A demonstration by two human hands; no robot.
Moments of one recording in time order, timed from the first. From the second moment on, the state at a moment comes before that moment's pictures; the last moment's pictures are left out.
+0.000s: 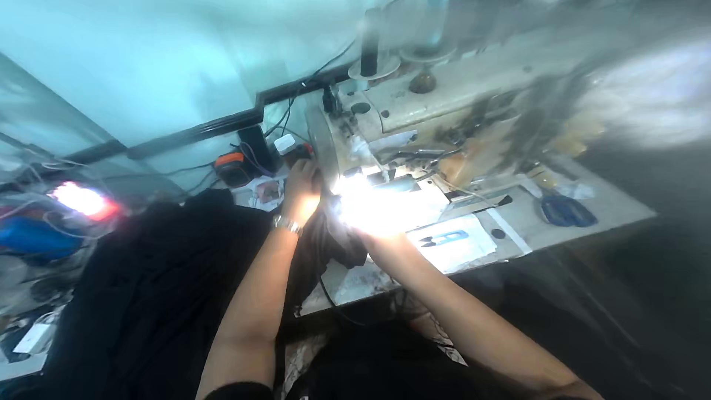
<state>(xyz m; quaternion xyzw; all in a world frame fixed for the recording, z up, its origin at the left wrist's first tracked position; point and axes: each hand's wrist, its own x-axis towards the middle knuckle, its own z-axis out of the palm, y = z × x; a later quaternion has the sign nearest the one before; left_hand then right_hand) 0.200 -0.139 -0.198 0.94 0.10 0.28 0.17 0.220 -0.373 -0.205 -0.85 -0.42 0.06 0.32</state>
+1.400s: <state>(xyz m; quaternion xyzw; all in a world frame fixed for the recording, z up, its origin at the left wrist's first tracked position) 0.077 -0.248 -0.179 0.99 -0.06 0.03 -0.12 0.233 -0.388 -0.168 -0.86 -0.48 0.14 0.11</state>
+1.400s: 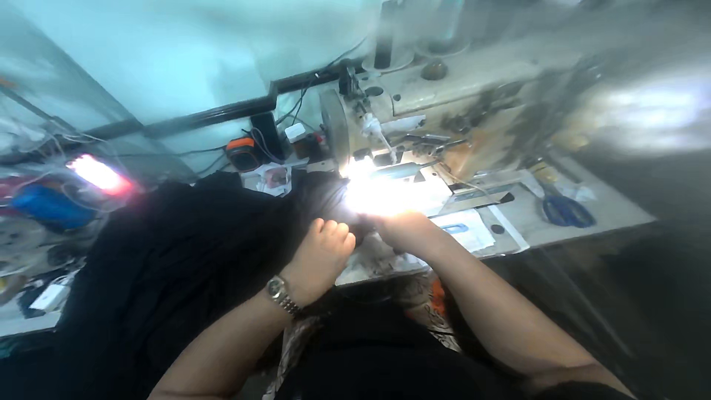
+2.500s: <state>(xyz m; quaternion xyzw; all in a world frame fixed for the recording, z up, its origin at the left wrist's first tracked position) 0.161 -0.171 -0.207 0.96 0.07 0.23 0.12 0.246 -0.389 -0.219 -0.75 -0.59 -0.11 0.28</state>
